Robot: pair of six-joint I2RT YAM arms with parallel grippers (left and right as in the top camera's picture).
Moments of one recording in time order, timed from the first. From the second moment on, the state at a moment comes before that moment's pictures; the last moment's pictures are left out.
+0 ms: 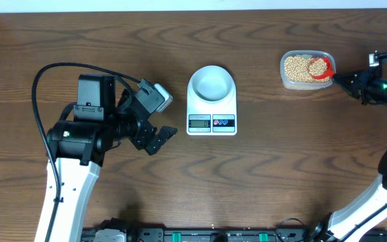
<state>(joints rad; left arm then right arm) -0.12 1.17 1.18 -1.01 0.52 0.59 -0.53 2.05 1.45 -0.72 -1.09 0.09</state>
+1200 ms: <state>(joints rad) -0.12 1.17 1.18 -1.01 0.52 0.59 -0.53 2.05 1.45 -0.72 -1.31 0.09</state>
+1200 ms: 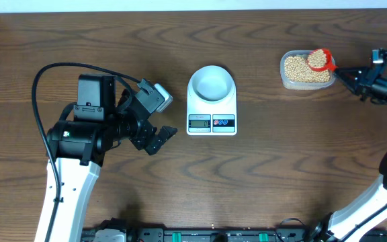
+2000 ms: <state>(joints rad) -0.12 1.17 1.18 -1.01 0.52 0.59 -0.19 2.05 1.45 -0.62 -1.34 0.16</state>
